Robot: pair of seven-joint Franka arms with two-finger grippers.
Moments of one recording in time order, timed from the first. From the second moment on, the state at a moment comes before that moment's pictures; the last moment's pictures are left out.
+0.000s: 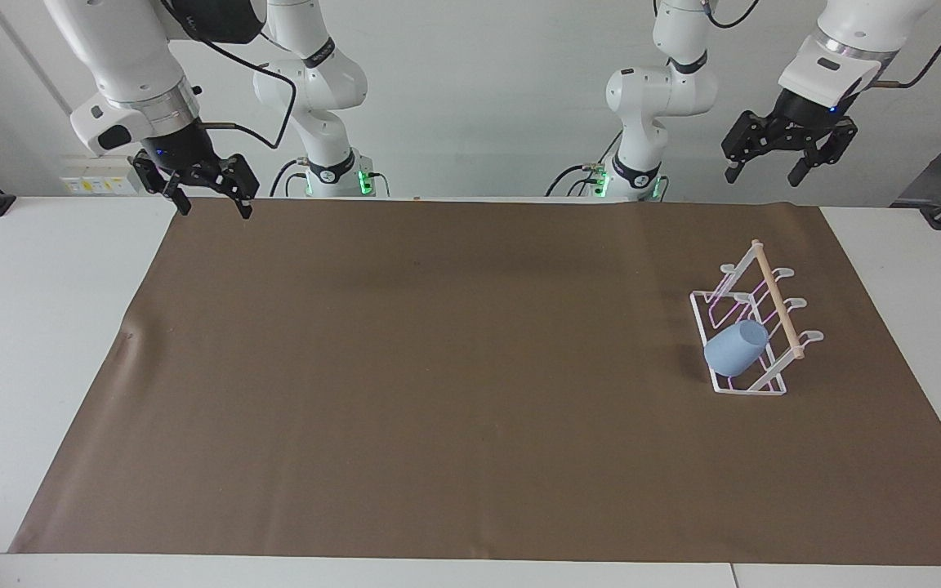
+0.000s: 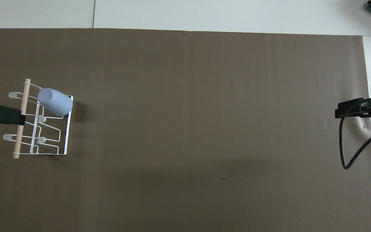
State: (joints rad) left arm -0.07 -0.09 -0.05 -1.51 -0.03 1.41 0.01; right arm 0.03 -0.07 -0.06 -1.66 -0.01 1.57 0.06
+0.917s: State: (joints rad) left arm -0.07 -0.01 -0.05 -1.46 -0.04 1.38 0.07; right arm 0.03 -0.08 -0.06 -1.66 -0.01 1.57 0.06
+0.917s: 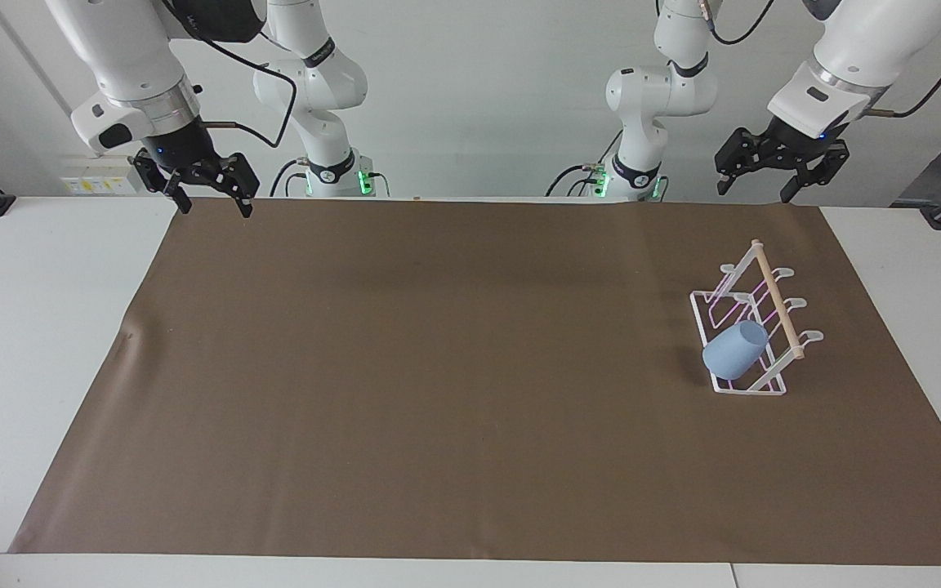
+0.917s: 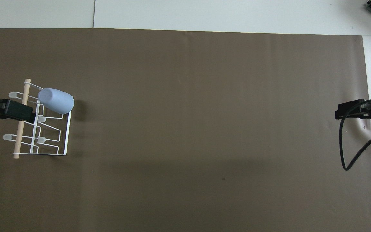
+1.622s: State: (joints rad) left arm -0.07 -0.01 -0.05 -1.45 -0.03 1.39 0.08; right arm 0.03 -0.08 -0.06 -1.66 -0.01 1.57 0.06
